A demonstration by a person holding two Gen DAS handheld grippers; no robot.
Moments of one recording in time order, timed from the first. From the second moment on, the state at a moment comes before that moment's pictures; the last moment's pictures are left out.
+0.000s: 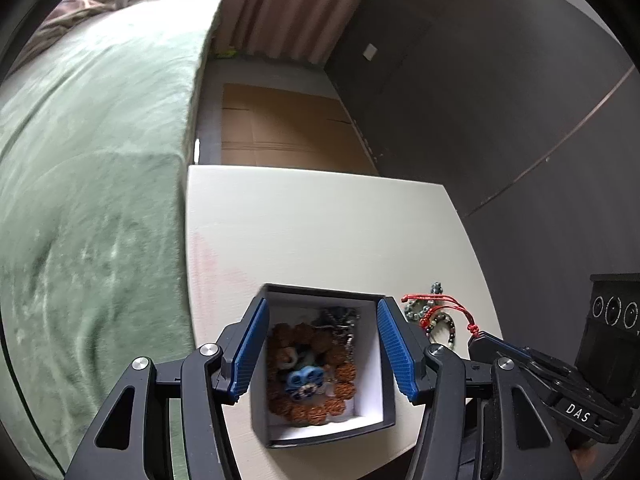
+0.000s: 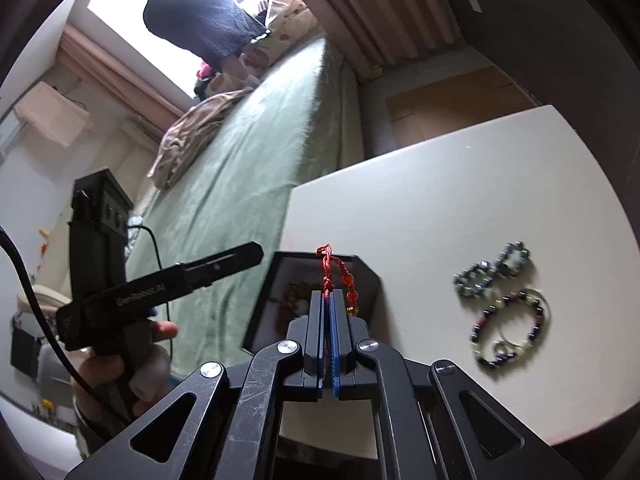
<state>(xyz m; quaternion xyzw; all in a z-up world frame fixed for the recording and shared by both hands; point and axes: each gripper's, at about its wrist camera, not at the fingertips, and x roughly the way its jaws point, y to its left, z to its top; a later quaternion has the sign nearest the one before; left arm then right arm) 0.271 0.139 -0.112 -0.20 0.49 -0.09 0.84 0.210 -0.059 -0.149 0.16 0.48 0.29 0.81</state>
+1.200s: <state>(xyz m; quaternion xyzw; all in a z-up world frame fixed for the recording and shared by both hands) 0.280 0.076 -0.108 -0.16 0.48 -0.14 0.85 0.219 -0.144 -0.157 0.19 0.51 0.20 0.82</state>
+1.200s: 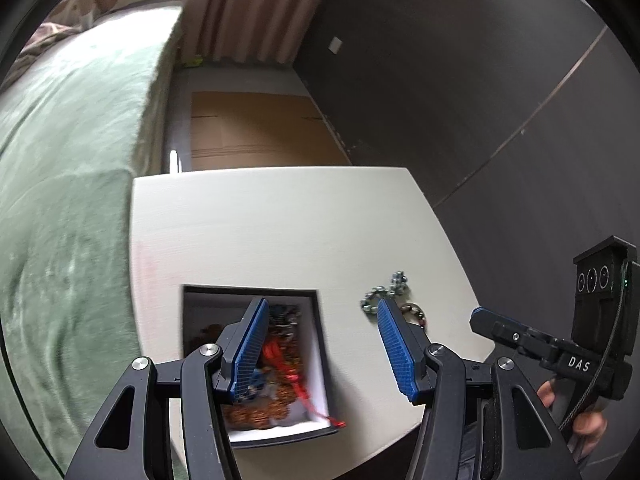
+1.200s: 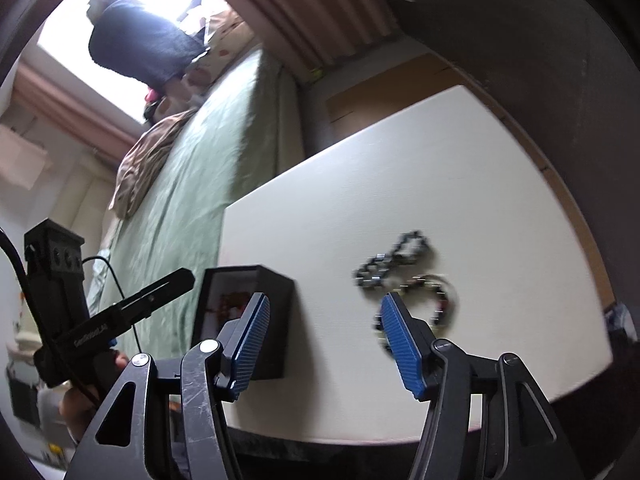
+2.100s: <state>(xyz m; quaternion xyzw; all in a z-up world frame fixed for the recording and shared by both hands) 0.310 -0.064 -0.180 -0.01 0.57 -0.16 0.81 0.212 -0.252 -0.187 0.23 0.56 0.11 0.79</state>
